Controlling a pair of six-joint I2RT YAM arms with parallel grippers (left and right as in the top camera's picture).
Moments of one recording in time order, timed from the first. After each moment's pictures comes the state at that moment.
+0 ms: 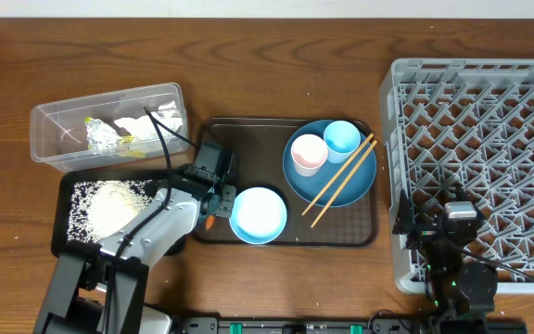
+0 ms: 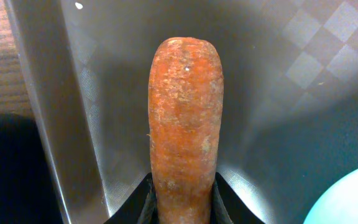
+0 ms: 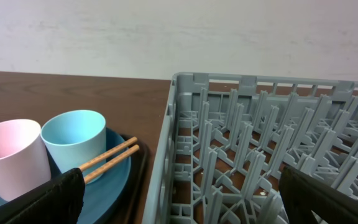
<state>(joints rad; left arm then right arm) -0.35 1.54 0.72 -0.44 -0.08 -0.16 0.06 0.02 0.01 -0.07 -0.01 -0.01</state>
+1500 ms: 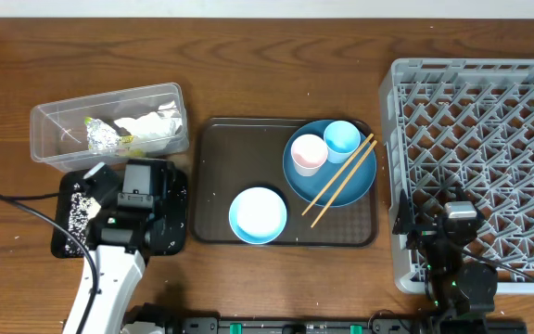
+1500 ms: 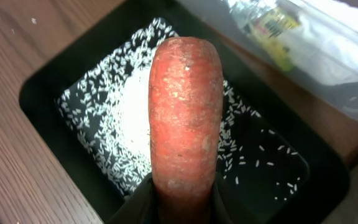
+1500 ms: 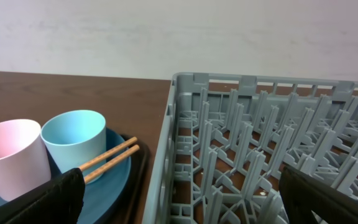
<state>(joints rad) -0.09 1.05 0.72 -0.84 -0.52 -0.85 0.06 0.02 0.01 -0.07 -0.01 -0.01</state>
